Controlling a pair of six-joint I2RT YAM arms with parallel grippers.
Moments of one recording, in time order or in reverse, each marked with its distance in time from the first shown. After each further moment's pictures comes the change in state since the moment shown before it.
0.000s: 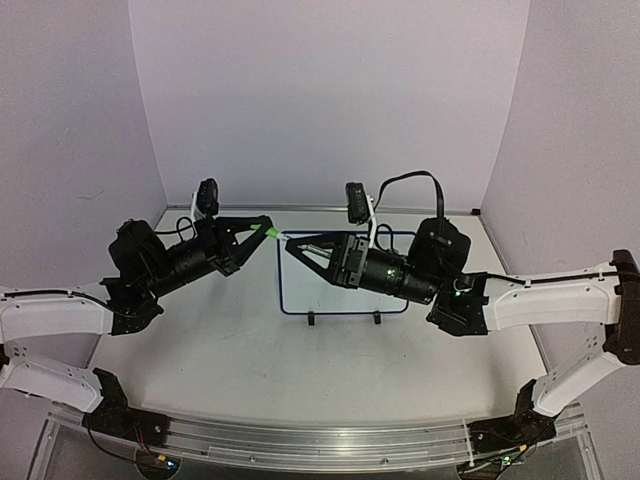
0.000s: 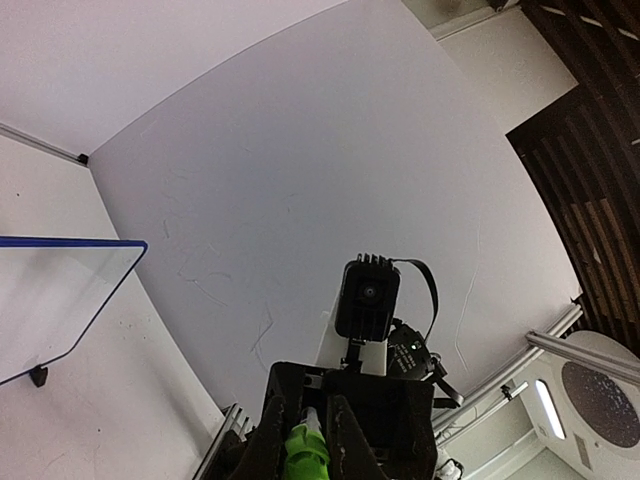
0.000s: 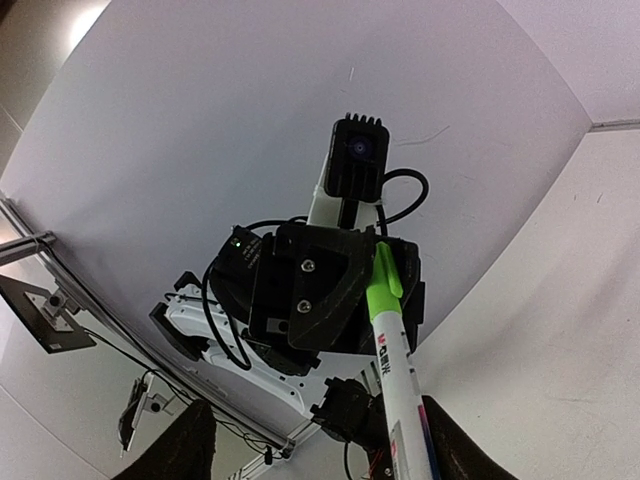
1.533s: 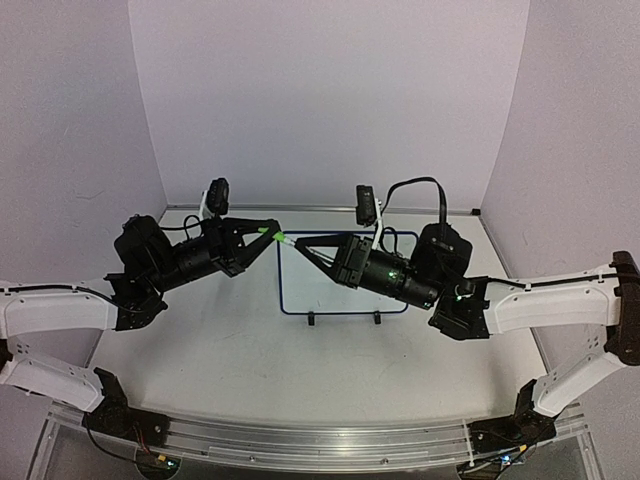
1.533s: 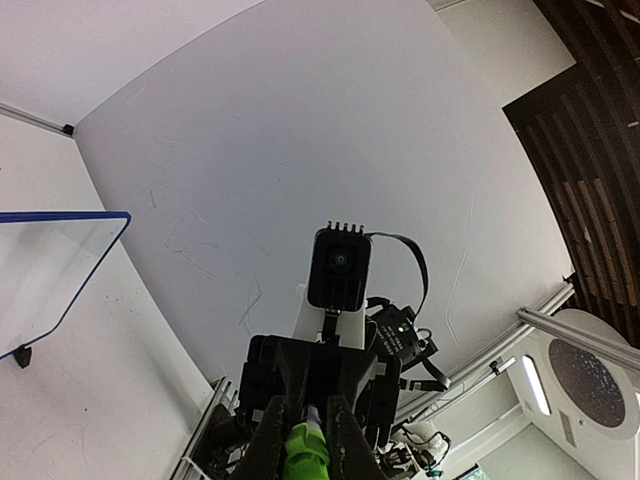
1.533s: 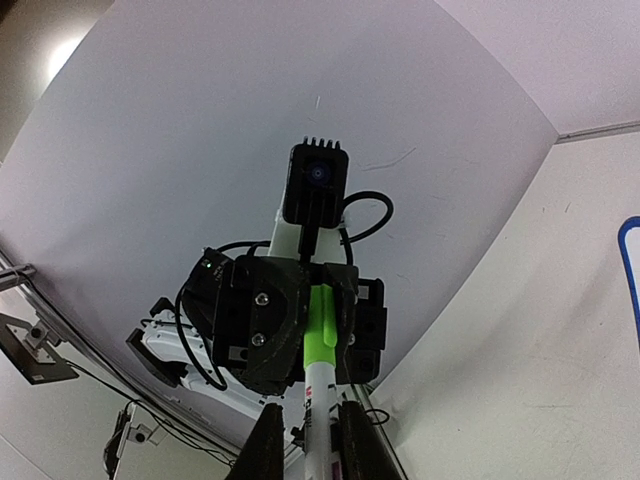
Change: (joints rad) left arm 0.005 0.041 0.034 -0.005 0.100 -0.017; right arm -0.002 -0.009 -0.038 0.023 0.106 0.008
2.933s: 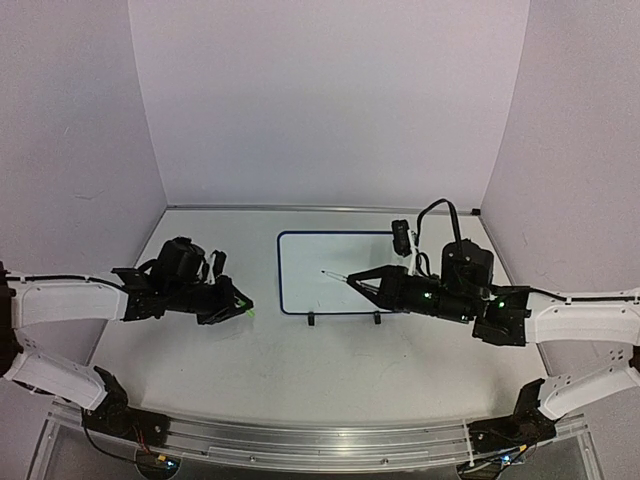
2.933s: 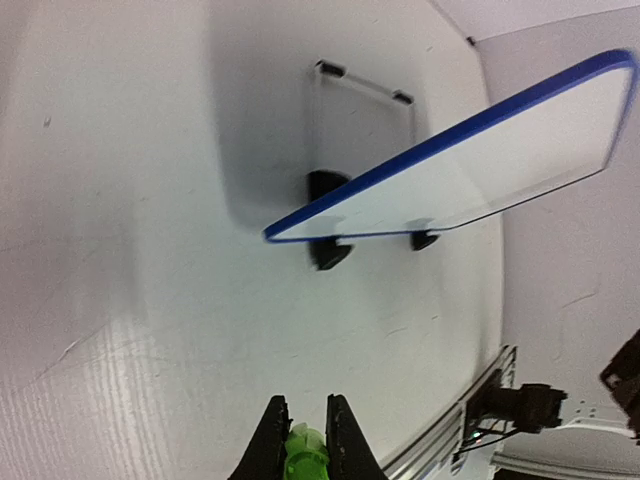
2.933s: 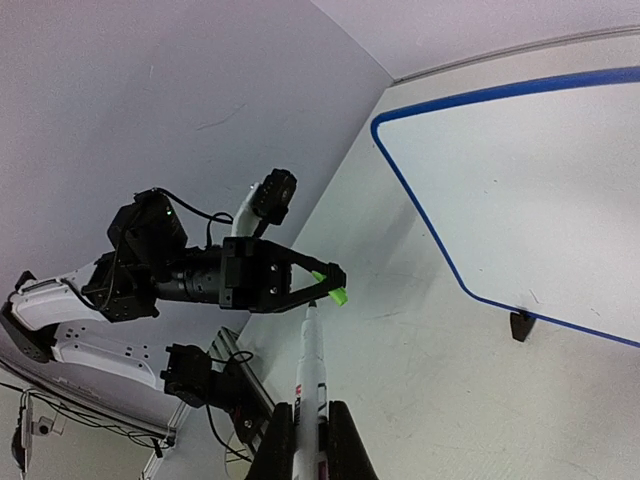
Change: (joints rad) left arm 0.145 0.062 -0.006 -0.866 -0.182 0.243; right arm -0.097 -0.251 -0.199 -0.412 0.081 -0.070
